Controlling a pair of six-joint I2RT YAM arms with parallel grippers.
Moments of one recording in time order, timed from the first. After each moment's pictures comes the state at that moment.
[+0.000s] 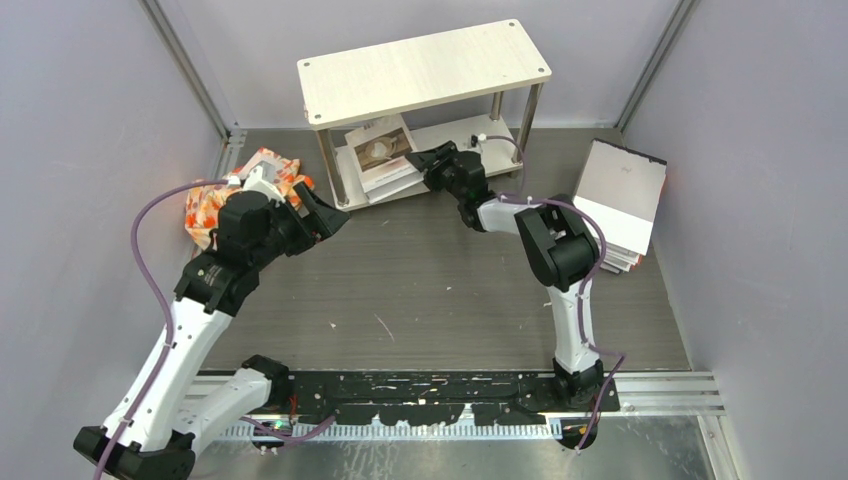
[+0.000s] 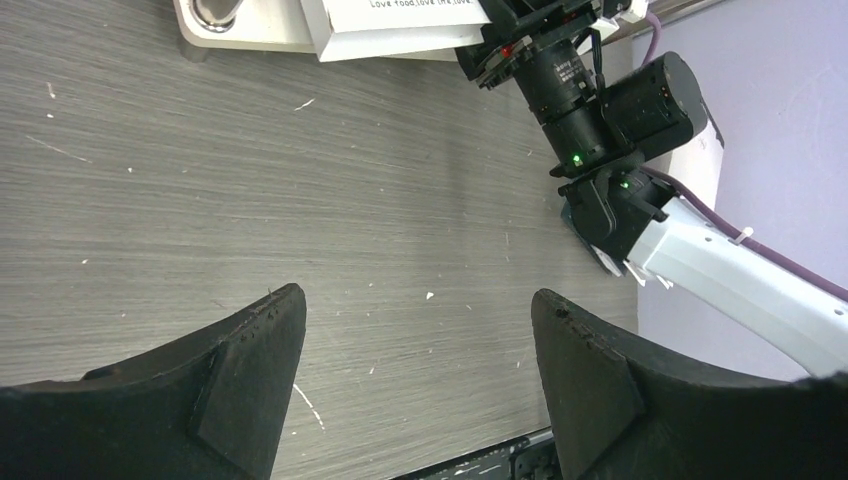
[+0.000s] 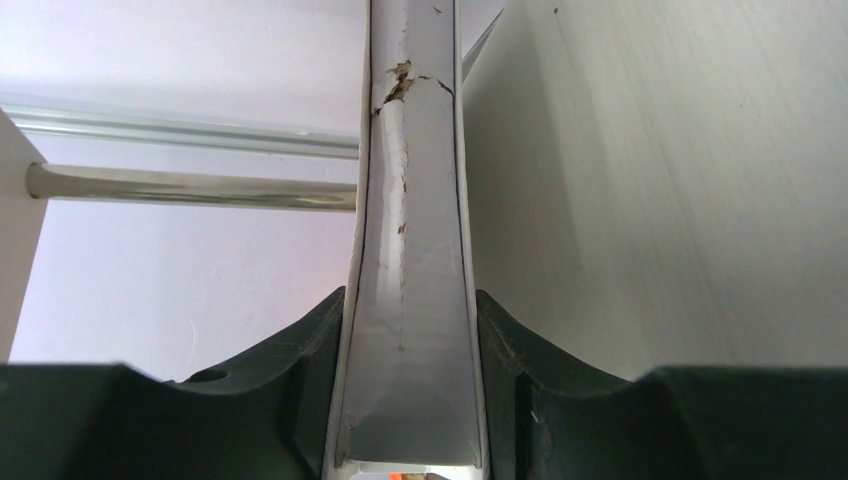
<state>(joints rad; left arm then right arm) -0.37 0.86 1.04 -0.62 0.04 -0.77 0.47 2.14 1.32 0.69 -0.10 1.28</state>
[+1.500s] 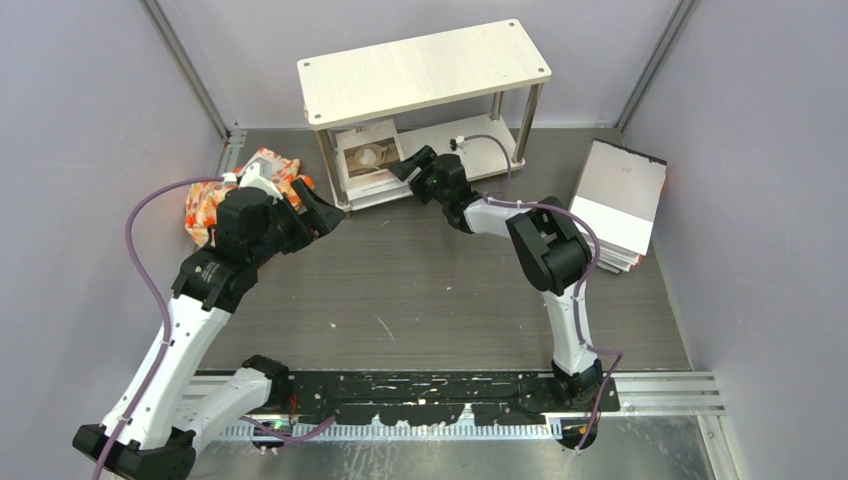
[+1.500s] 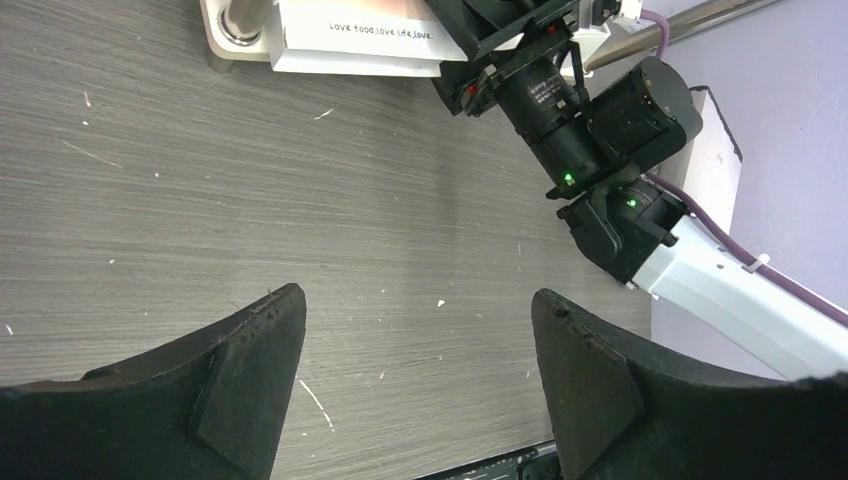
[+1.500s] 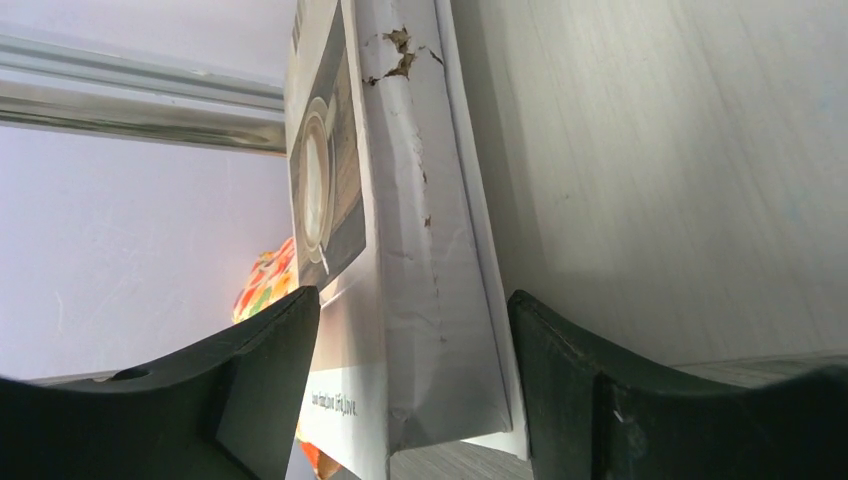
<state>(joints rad) -0.37 0.88 1.09 -0.66 -0.01 -0.76 0.55 2.16 1.38 0.51 -0.03 1.13</state>
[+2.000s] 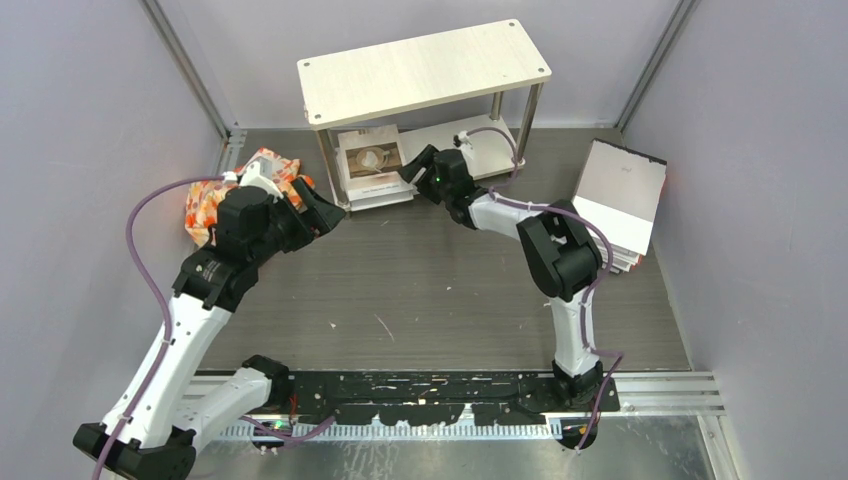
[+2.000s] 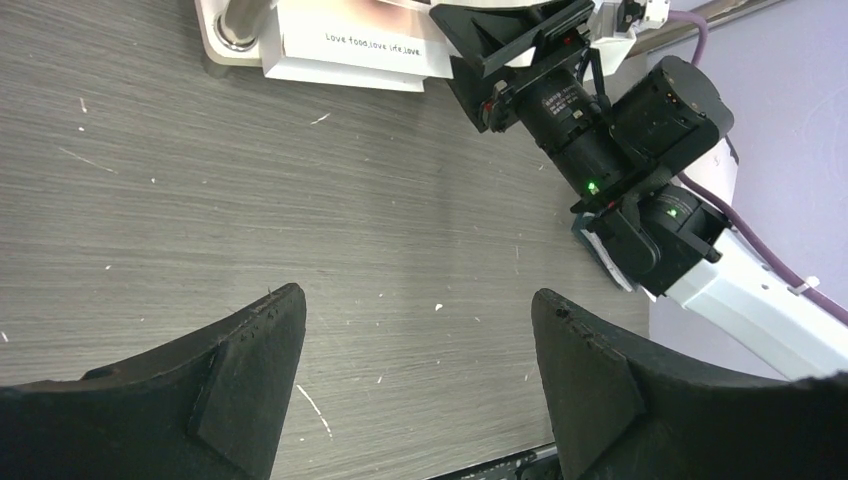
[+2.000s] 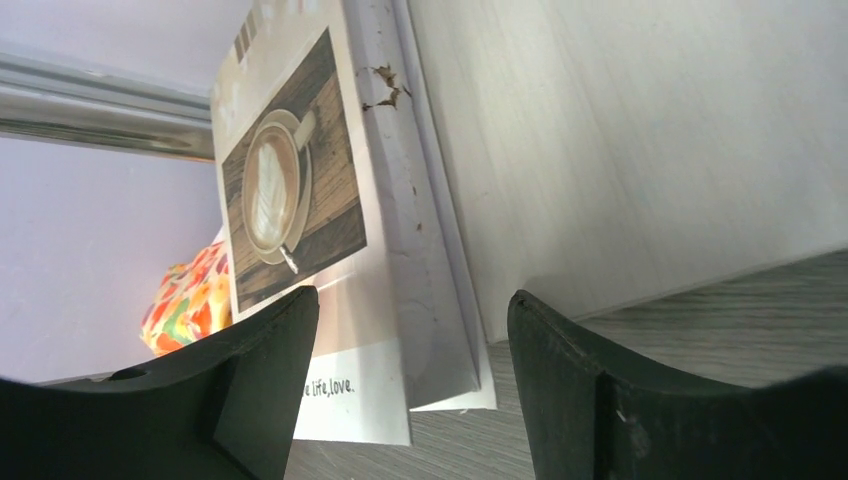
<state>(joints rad) -0.37 0.88 1.09 -0.65 -0.01 -0.76 0.55 2.08 1.39 0.31 0.07 1.00</state>
